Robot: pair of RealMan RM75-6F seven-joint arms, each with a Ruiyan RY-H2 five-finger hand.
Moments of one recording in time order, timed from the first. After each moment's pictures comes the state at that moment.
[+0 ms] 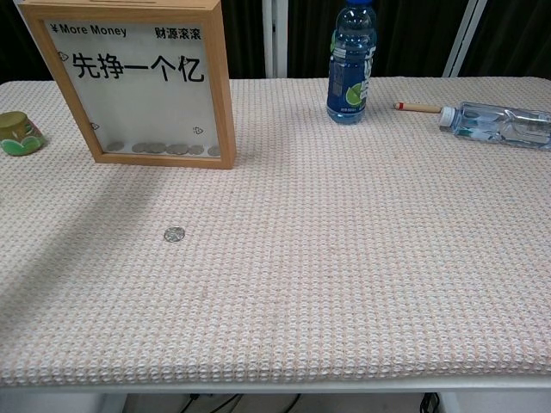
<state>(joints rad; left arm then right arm) -0.41 -1.23 -0.15 -1.68 1.52 1.42 0.17 0.00 -1.08 0.09 -1.57 -1.47 1.54 0.03</state>
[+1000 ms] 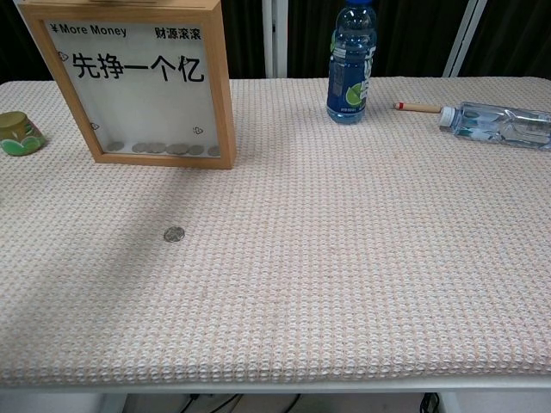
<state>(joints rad) -0.87 -1.16 -0.37 -1.66 0.96 0.87 0.26 0.01 -1.08 0.10 -1.56 -1.44 1.51 0.04</state>
